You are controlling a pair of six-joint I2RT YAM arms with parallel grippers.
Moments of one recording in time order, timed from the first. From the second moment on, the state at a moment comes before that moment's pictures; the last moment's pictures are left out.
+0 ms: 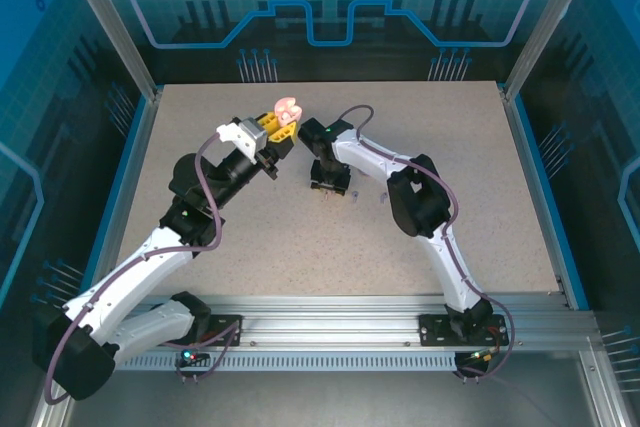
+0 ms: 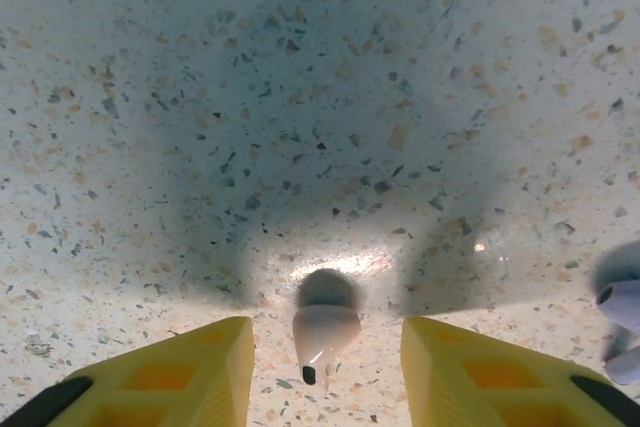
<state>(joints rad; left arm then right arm) -0.51 0.99 0.79 0.49 0.22 0.07 0.67 2.37 2.02 -1.14 0.00 0.94</state>
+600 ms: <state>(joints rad) -0.51 0.99 0.79 0.49 0.21 0.08 0.67 2.38 2.02 -1.14 0.00 0.94</state>
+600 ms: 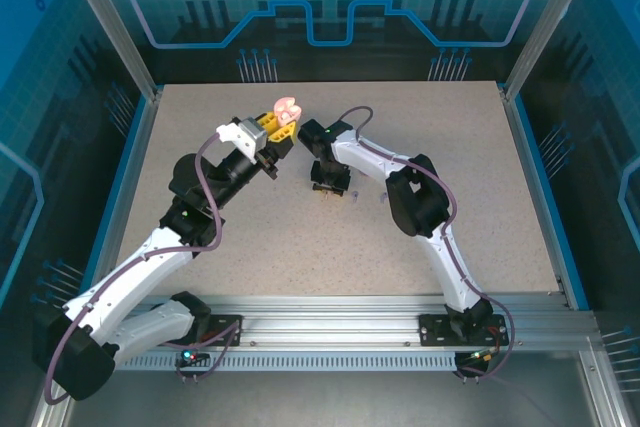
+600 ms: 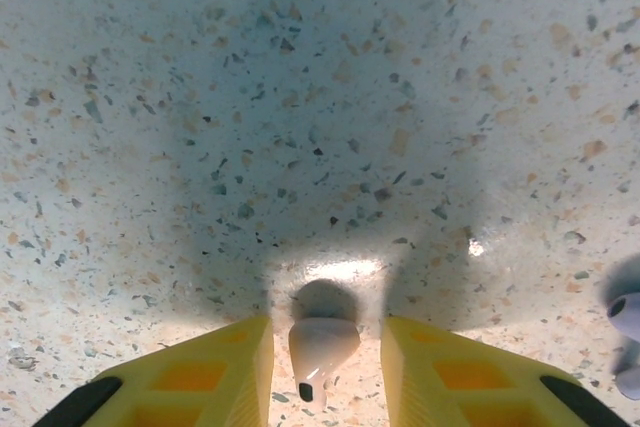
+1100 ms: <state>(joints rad) -0.51 0.99 0.79 0.49 0.21 0.08 0.67 2.35 1.96 -1.09 0.00 0.91</state>
